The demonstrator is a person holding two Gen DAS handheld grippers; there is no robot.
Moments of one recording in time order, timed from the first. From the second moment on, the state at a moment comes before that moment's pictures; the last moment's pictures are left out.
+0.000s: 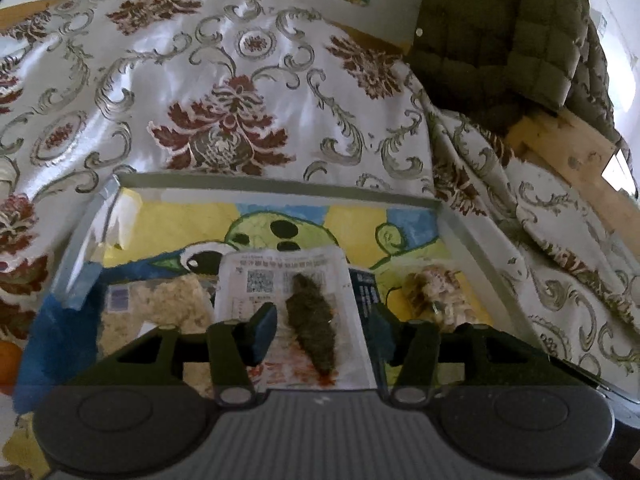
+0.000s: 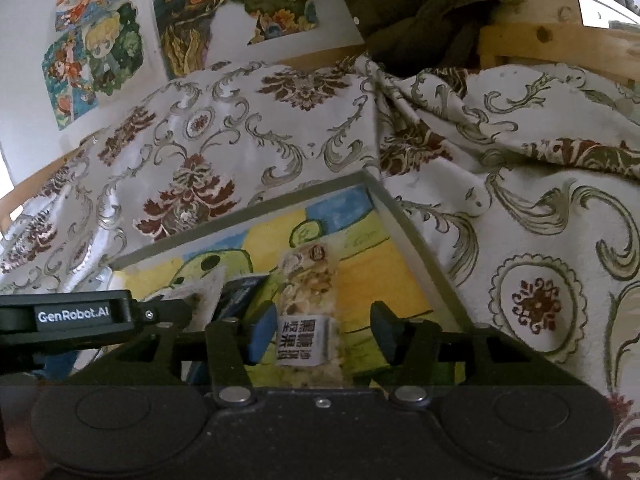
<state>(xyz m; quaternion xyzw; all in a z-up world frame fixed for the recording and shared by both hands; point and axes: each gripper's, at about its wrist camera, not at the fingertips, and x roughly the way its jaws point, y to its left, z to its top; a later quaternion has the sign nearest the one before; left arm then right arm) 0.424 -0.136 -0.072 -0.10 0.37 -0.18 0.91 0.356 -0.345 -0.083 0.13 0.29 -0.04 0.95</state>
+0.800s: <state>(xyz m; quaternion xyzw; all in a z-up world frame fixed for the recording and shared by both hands) 0.284 -0.090 0.032 -0.11 0.23 -0.10 0.96 0.222 -0.342 0.044 0.13 0.18 -0.05 0.97</state>
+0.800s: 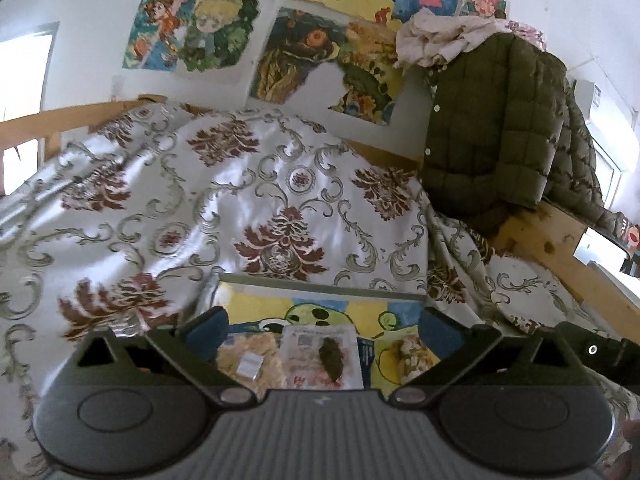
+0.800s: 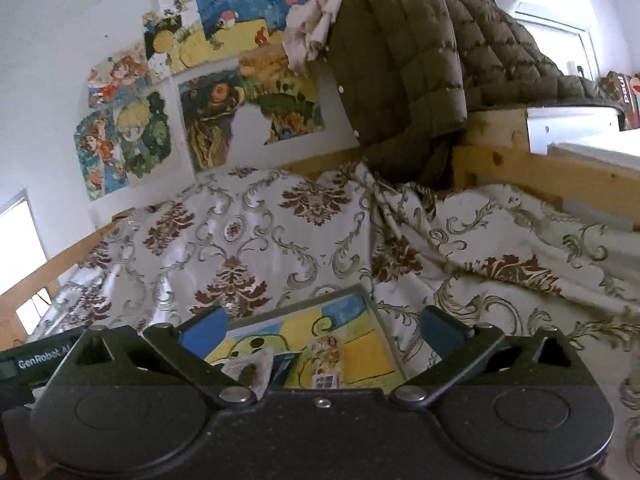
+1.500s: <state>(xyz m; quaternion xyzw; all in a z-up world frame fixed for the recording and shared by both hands) 0.148 -0.063 0.036 -0.04 0.21 -0.09 0.97 0.097 -0.301 0.048 0.07 0.18 -0.07 0.98</state>
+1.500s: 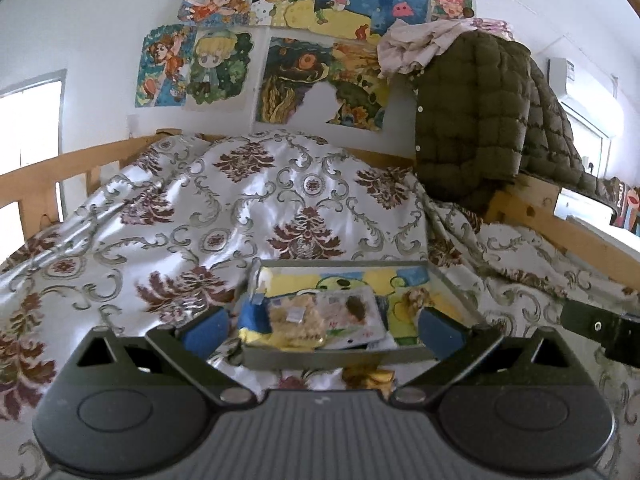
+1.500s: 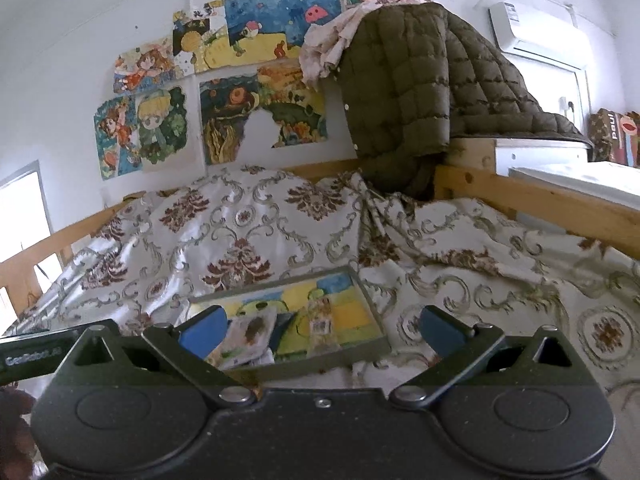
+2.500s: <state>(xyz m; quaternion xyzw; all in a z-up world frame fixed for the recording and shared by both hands) 0.071 -0.026 -0.002 0.04 0.28 -0.02 0.96 0.040 -0.254 0.006 0.00 0.28 -0.09 0.96</state>
